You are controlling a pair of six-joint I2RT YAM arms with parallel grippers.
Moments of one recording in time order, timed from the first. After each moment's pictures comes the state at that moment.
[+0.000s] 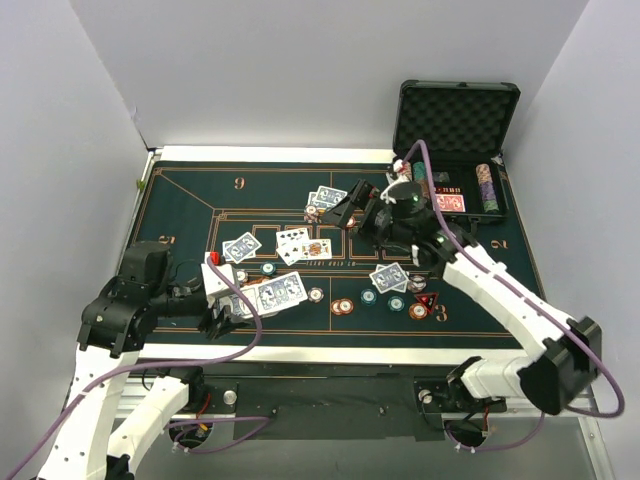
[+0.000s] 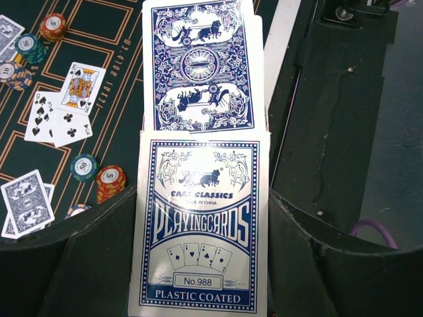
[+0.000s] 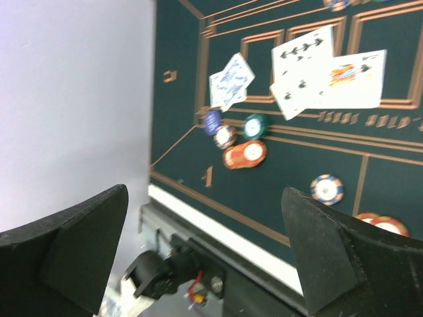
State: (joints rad) left arm -0.24 0.71 1.06 -1.13 0.86 0.67; right arm 0.61 1.33 1.14 -0.33 -0.10 0.94
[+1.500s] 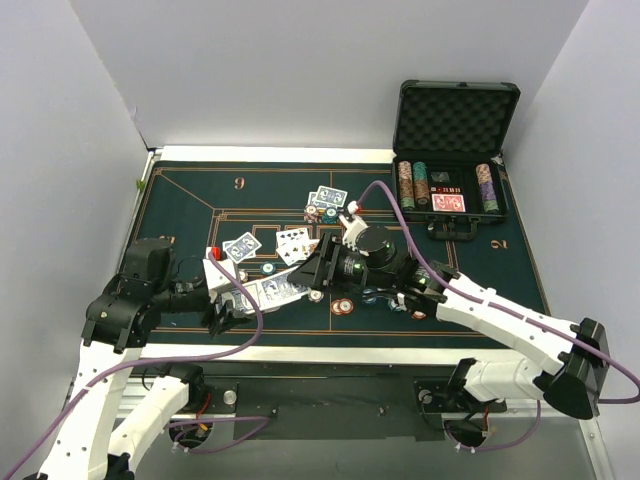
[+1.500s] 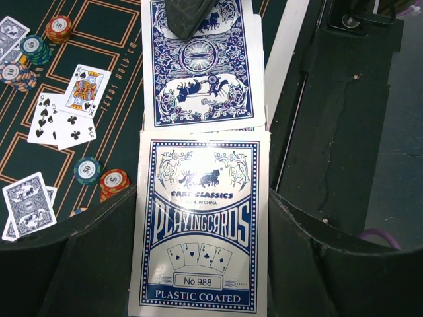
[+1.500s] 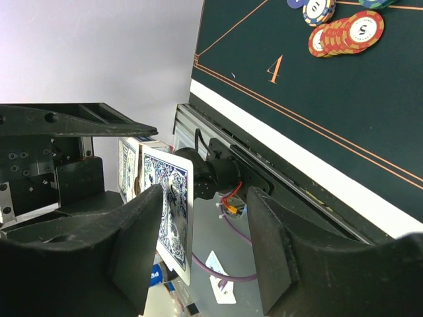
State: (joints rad) left arm -0.24 0.72 1.04 -1.07 0.86 0.63; right arm 0.96 1.21 0.99 -0.19 -0.17 1.09
